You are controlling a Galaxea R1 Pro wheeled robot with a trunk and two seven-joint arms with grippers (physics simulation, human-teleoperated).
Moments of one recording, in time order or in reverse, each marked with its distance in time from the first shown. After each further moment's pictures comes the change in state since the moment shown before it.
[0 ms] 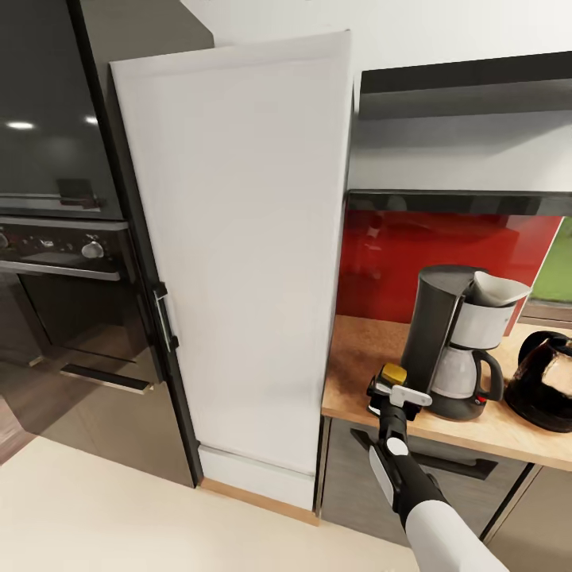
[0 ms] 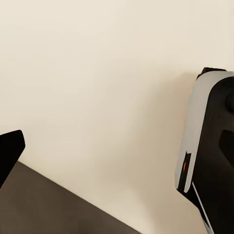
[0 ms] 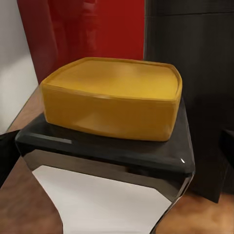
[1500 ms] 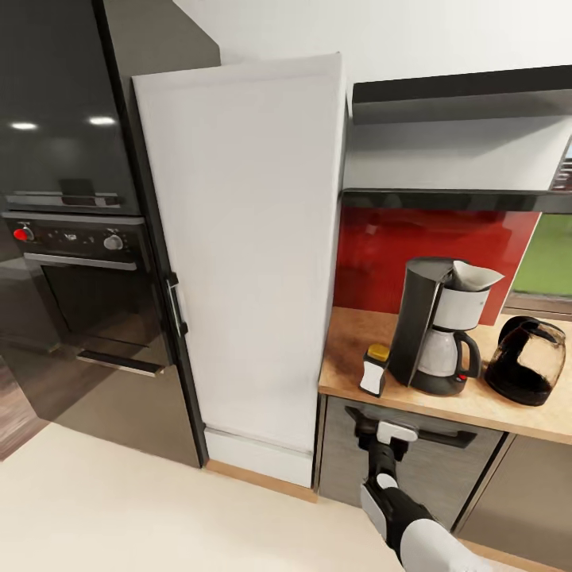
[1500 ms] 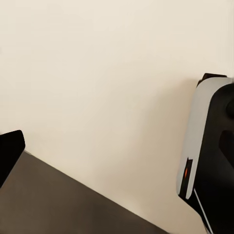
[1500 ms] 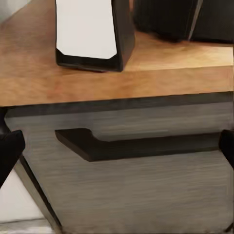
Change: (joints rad) left arm -0.006 0.005 0.000 -0.006 0.000 -0.003 -0.002; right arm 0.000 0.008 0.000 0.290 -0.007 -0.060 0.000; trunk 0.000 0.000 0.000
